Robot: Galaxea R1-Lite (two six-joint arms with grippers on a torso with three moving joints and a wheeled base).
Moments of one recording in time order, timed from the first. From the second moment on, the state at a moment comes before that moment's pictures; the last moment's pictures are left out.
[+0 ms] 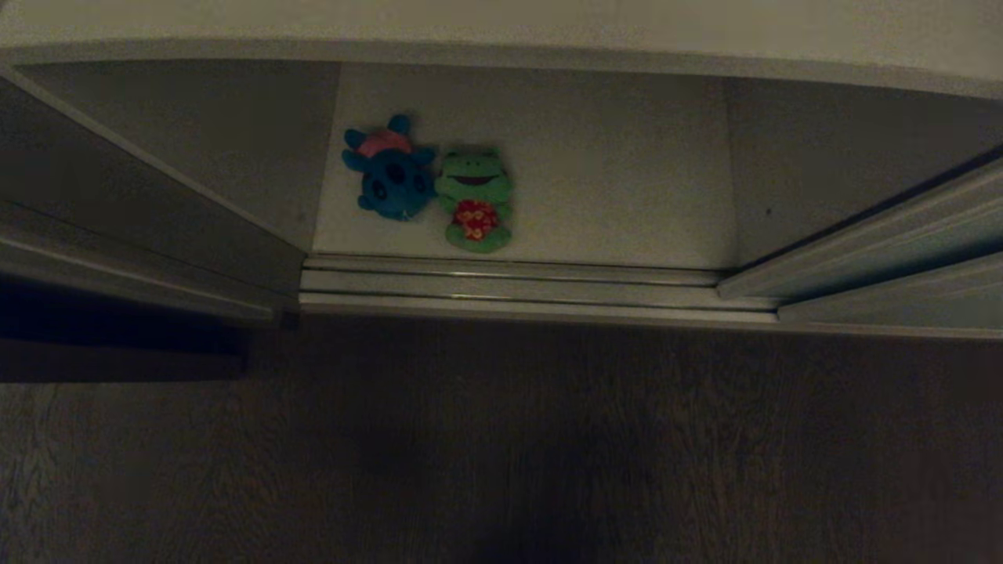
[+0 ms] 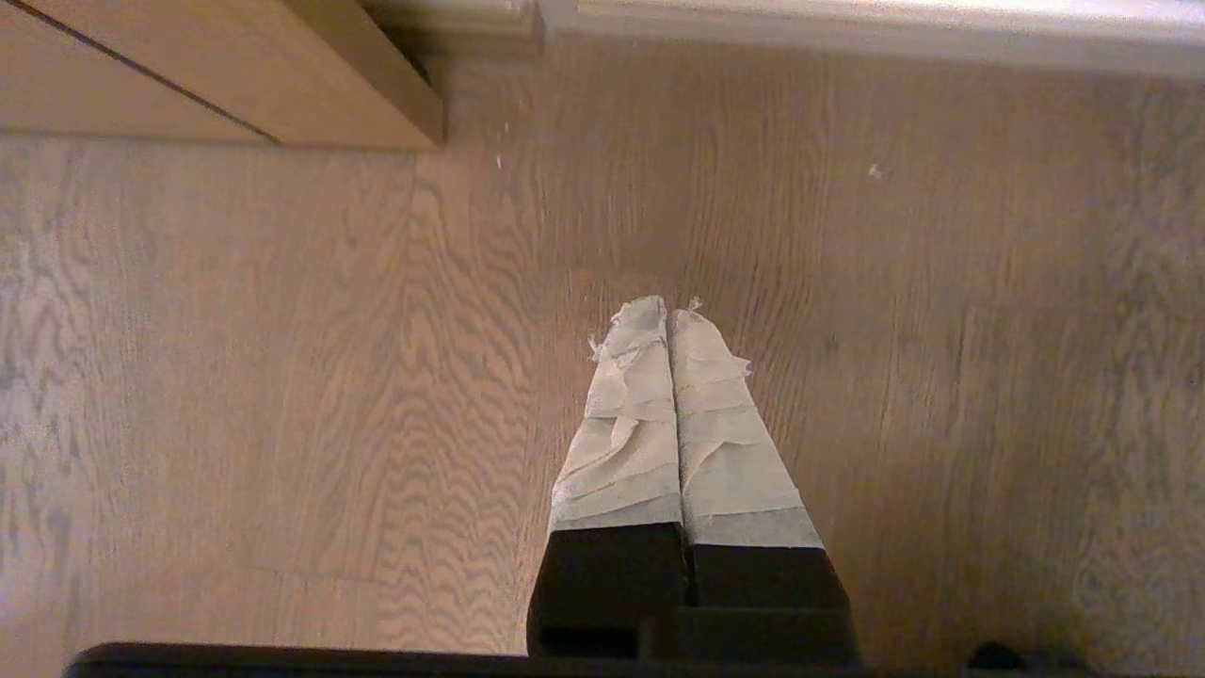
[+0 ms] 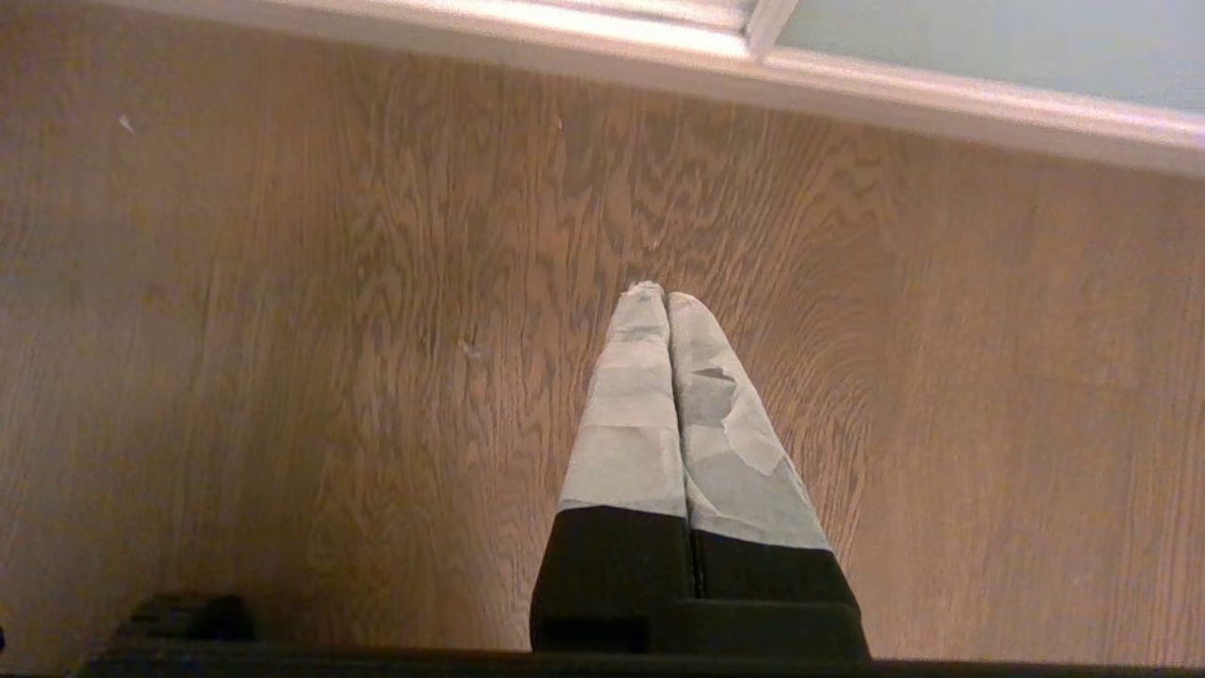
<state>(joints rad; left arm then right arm) 0.02 0.00 -0.01 0.01 0.01 0.00 0.00 0.00 0.00 0.00 0.03 -0.04</state>
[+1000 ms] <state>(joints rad) 0.02 0.05 -0.13 0.05 -0.03 0.11 0.00 0.00 0.00 0.00 0.03 -0.04</state>
